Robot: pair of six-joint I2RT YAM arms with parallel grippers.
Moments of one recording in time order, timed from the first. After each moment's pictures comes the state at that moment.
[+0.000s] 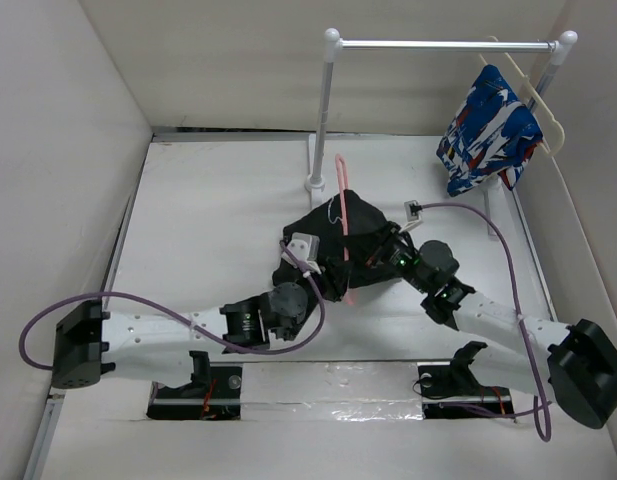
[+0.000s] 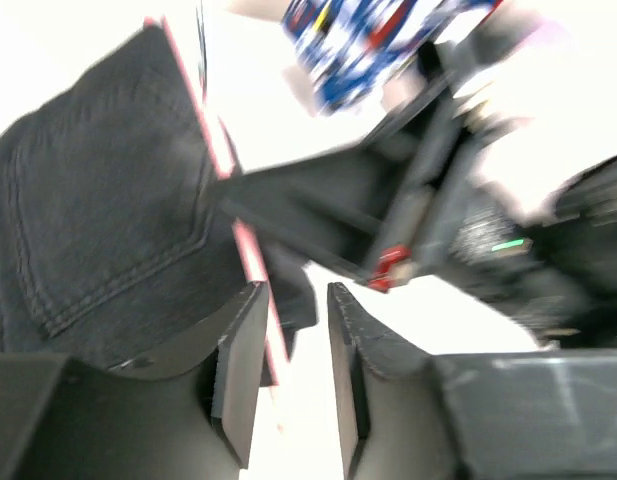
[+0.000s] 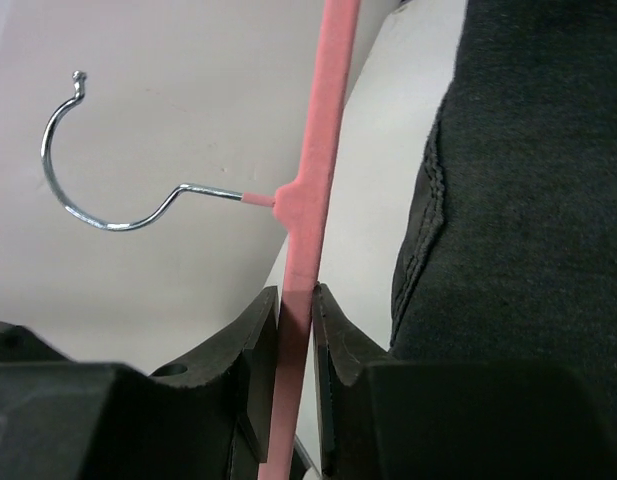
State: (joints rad) left arm -1.37 1.12 0.67 0.34 -0.81 -0.55; right arm 0.71 1.08 0.43 0.72 -0.05 0.95
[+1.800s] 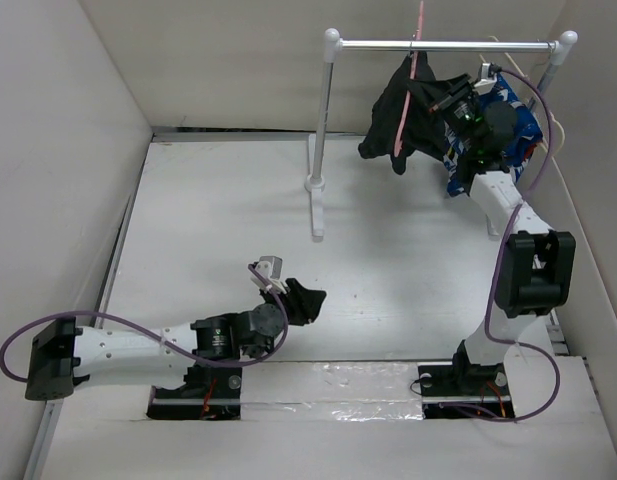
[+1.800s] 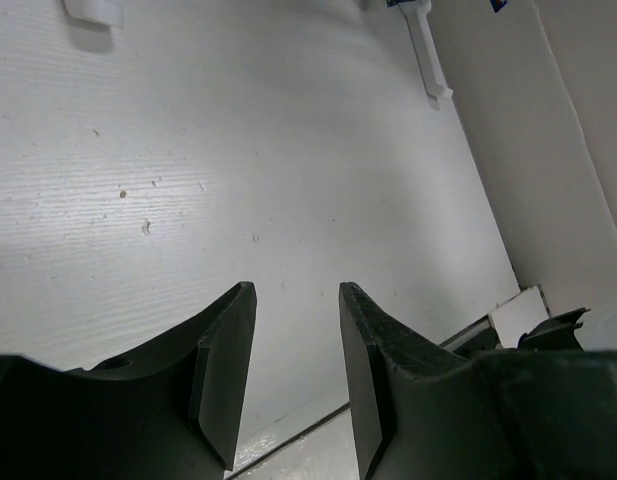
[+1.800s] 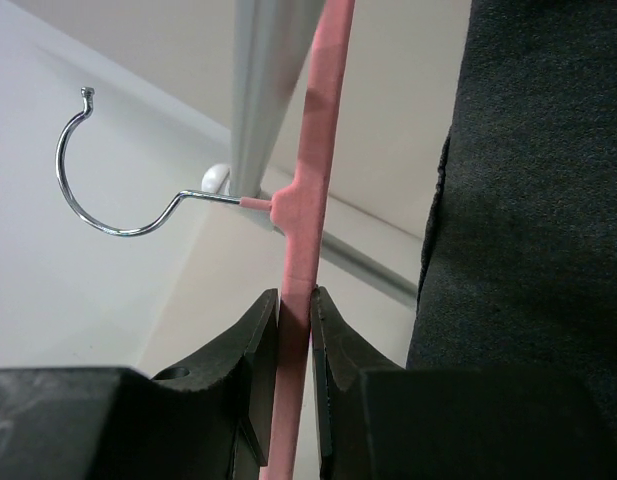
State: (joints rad) left arm -1.38 0.85 0.42 0.10 -0.75 -0.93; right arm 0.03 1.73 1.44 0.72 -0.54 1.33
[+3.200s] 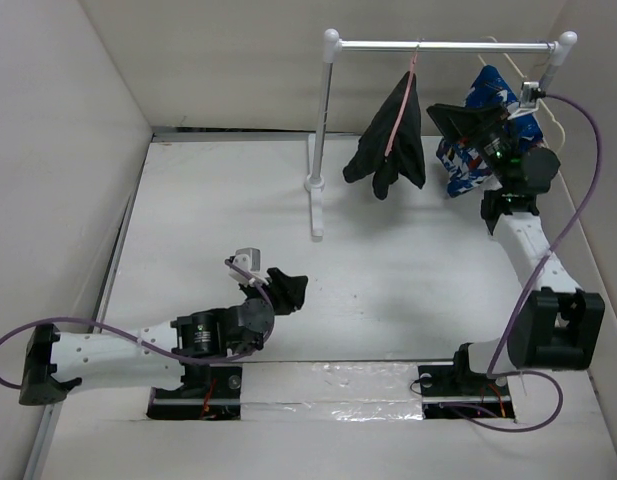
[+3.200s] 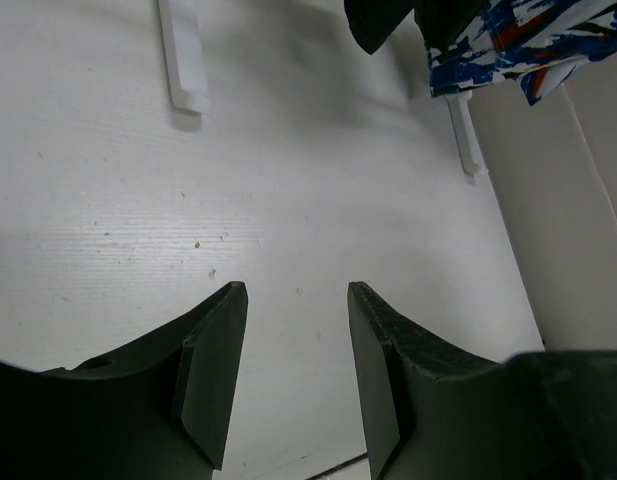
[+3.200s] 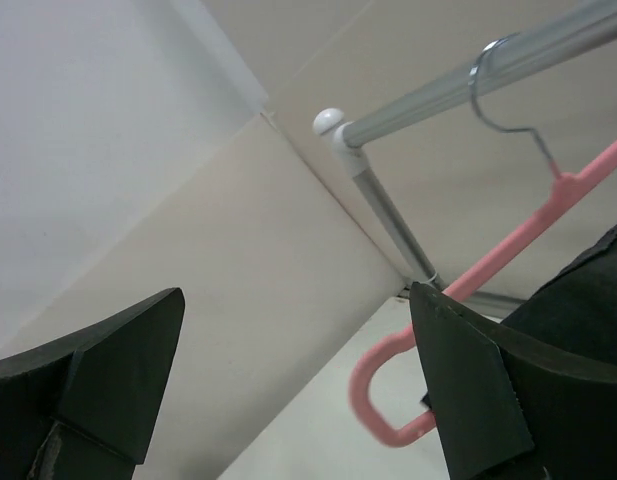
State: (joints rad) left arm -1.38 0.74 0.51 -0.14 -0.92 -0.96; right arm -0.07 1.43 1.16 0.92 -0.67 1.14
